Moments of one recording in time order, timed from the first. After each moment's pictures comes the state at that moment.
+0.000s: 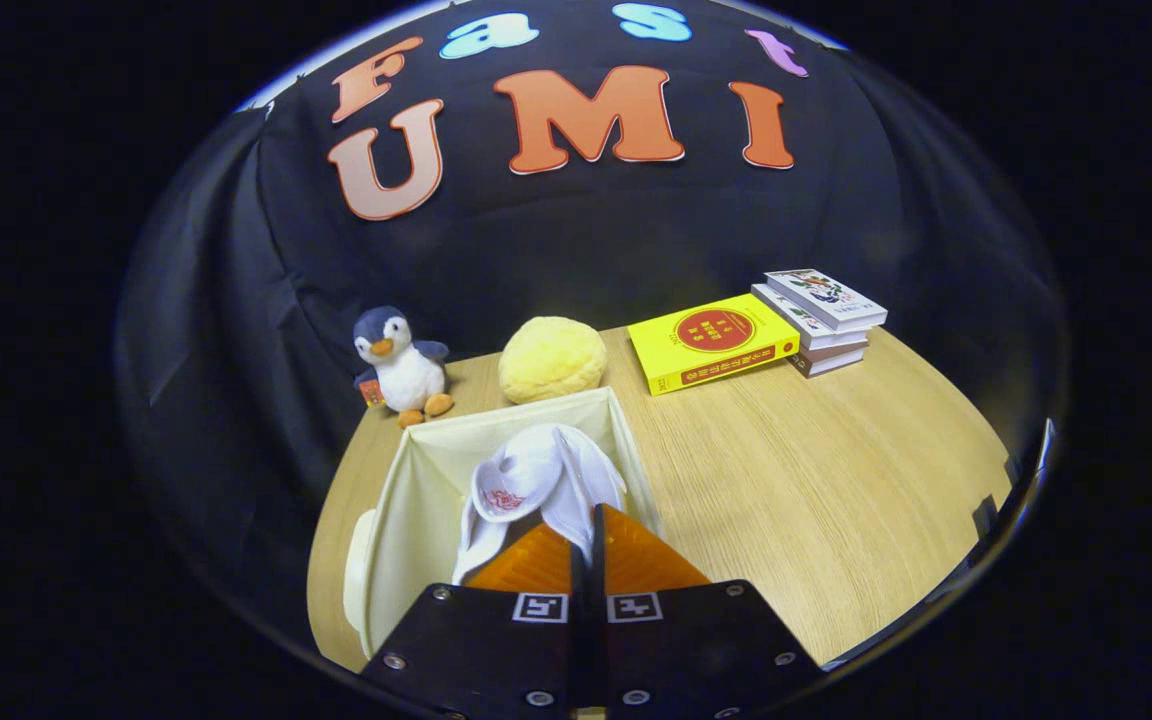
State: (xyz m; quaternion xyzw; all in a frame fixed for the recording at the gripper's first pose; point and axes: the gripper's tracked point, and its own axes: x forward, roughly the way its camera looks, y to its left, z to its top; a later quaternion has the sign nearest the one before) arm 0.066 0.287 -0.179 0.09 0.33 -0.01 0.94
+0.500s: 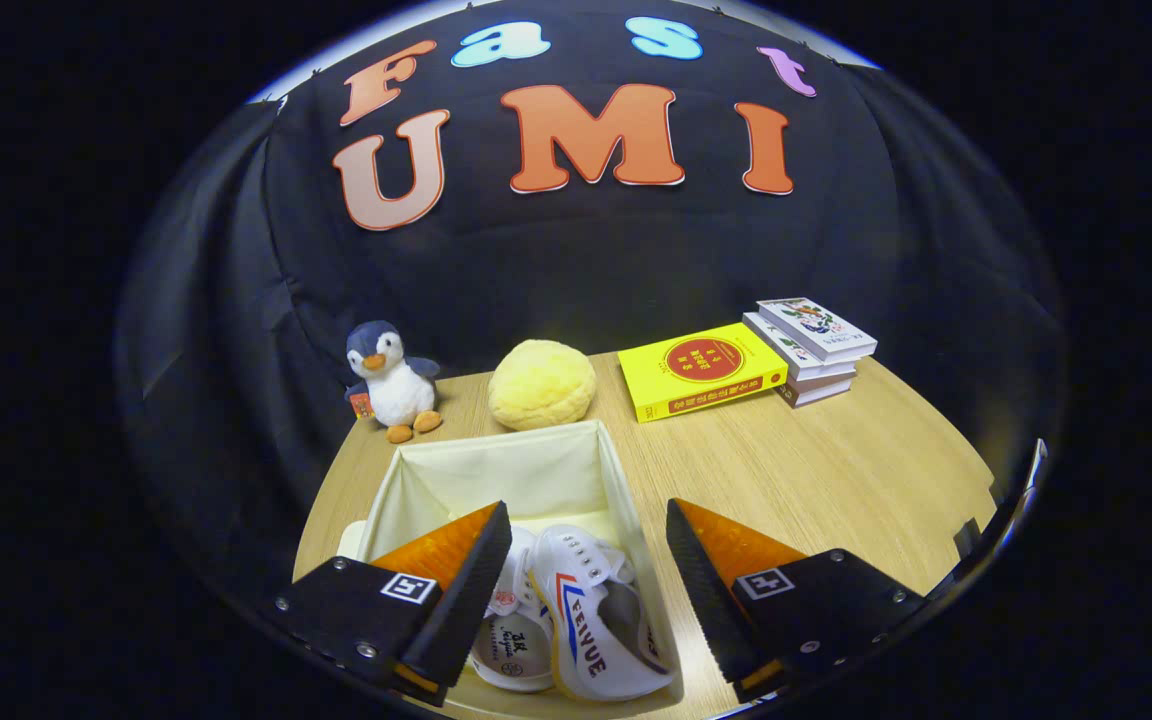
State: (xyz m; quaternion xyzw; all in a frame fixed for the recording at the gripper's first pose) arm 0.081 0.273 -0.144 0.08 0.30 -0.01 0.95
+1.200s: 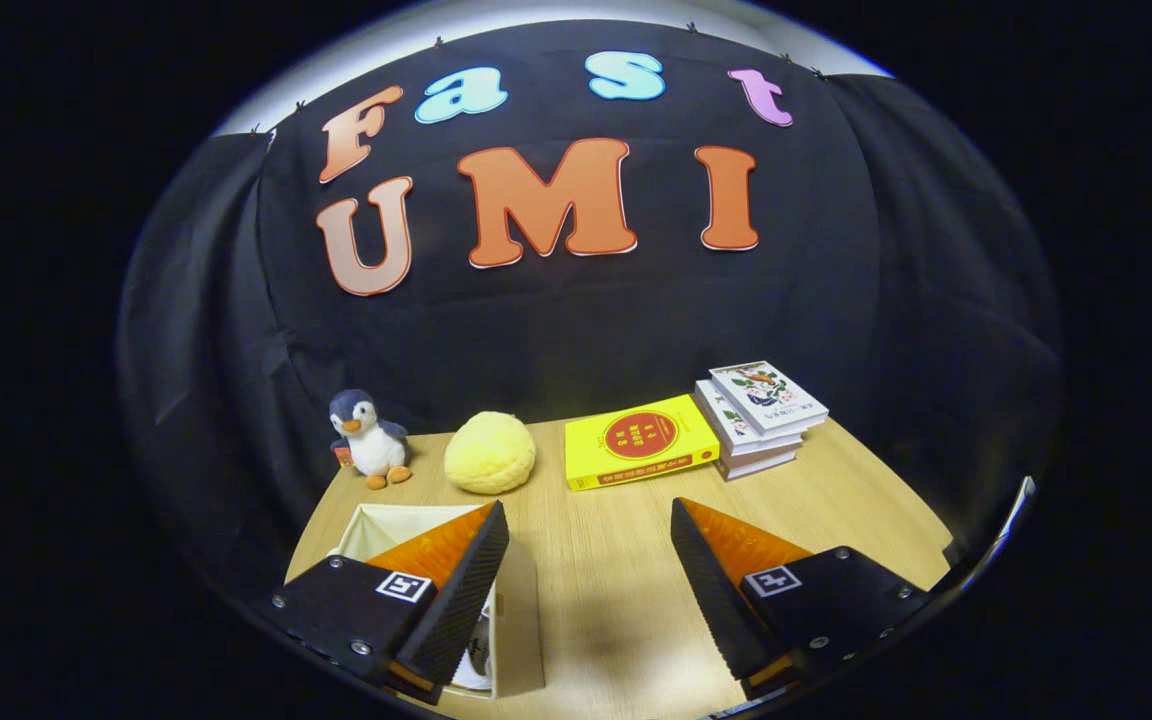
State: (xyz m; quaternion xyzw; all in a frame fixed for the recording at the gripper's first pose) arm 0.093 0.137 -0.064 0.08 0.23 0.00 0.97
